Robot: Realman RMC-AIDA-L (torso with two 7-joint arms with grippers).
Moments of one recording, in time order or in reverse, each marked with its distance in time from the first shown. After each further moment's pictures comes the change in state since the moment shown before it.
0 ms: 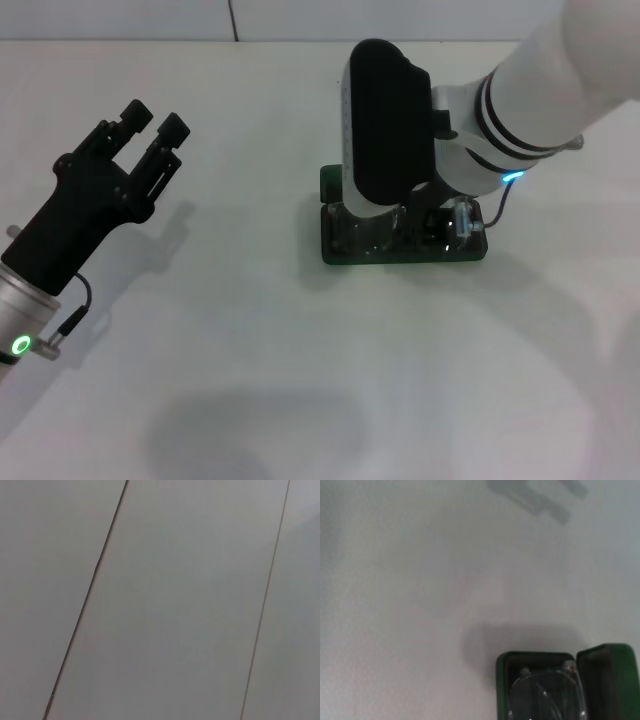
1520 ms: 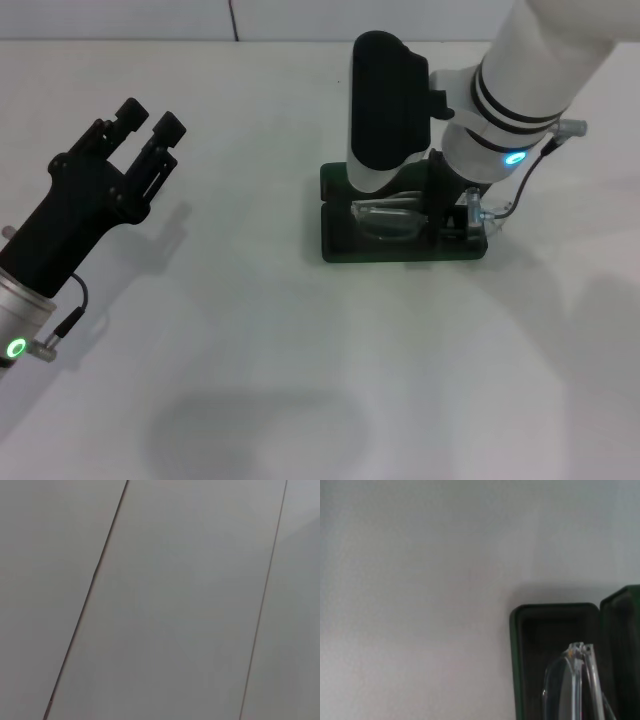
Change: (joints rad) left arm 0.005 0.000 0.000 -0.004 -0.003 0.021 0.000; right arm 0.176 0.000 0.062 0.301 0.085 -0.046 -0.030
